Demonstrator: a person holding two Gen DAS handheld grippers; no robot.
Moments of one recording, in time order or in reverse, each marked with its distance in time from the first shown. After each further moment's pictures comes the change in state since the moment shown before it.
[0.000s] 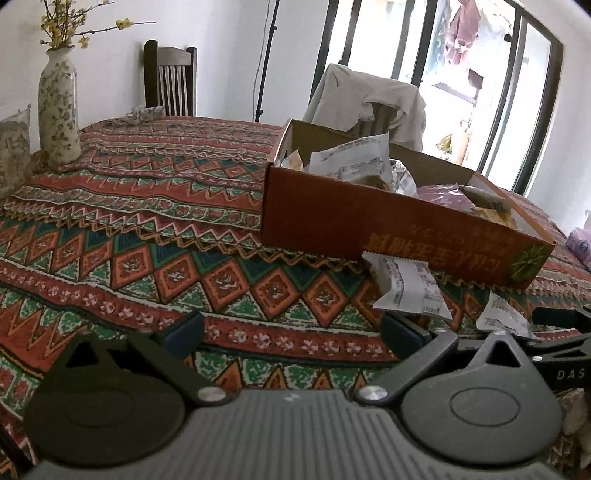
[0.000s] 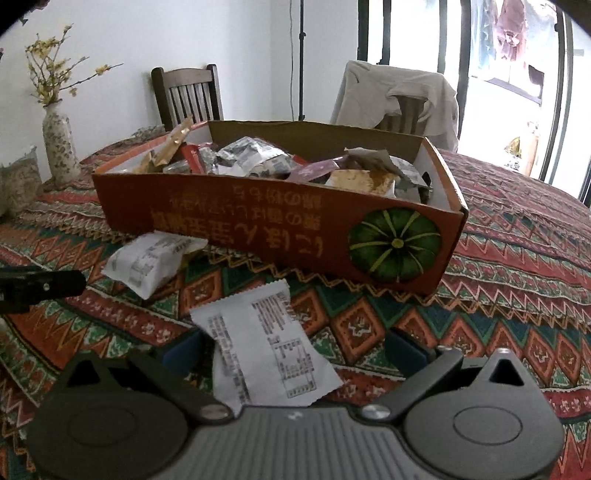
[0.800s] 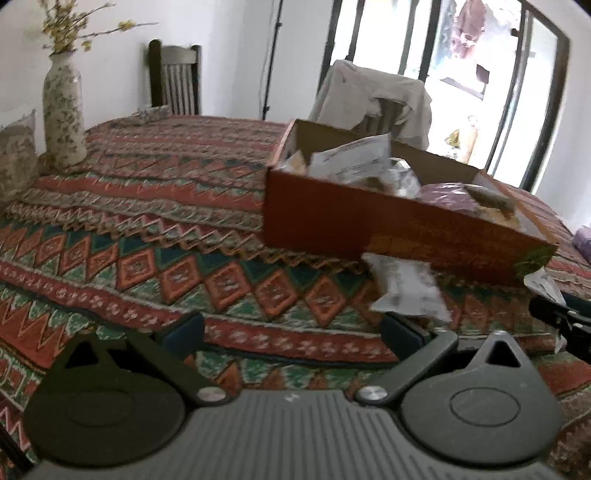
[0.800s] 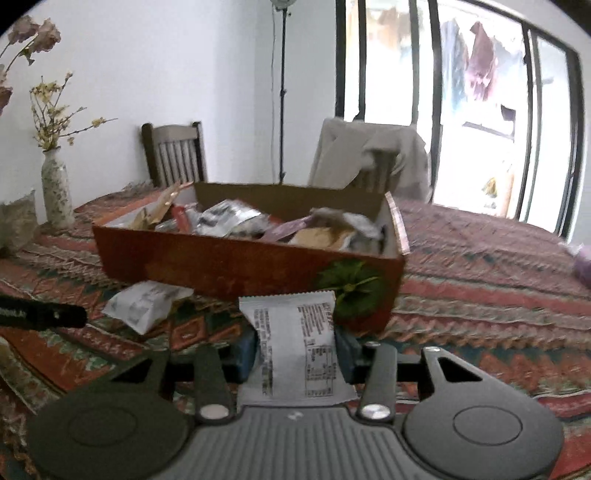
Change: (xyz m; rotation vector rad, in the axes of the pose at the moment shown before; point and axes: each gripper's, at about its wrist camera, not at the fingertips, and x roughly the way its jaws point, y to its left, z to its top) left arm -0.005 -0.009 0.007 0.008 0.013 0.022; right arm -0.045 -0.016 -0.015 0.024 -0.228 -0.090
